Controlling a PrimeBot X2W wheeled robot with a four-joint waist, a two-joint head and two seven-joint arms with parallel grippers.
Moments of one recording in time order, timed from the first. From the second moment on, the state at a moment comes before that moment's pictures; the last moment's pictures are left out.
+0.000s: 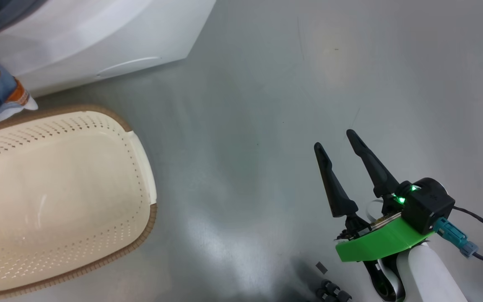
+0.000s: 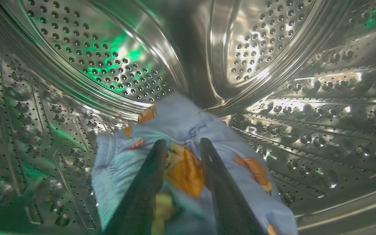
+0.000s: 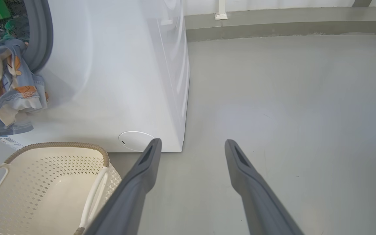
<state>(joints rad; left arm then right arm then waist) -1.49 0.37 -0.16 1.11 -0.17 0.02 -0.17 -0.25 -0.05 0.19 0.02 0.23 0.13 -0.26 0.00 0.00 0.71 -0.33</state>
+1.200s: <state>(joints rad) -1.44 0.23 -0.20 1.18 -0.22 0.06 -0.22 -0.25 -0.05 0.14 0.02 0.22 0.13 -0.26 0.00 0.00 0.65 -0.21</state>
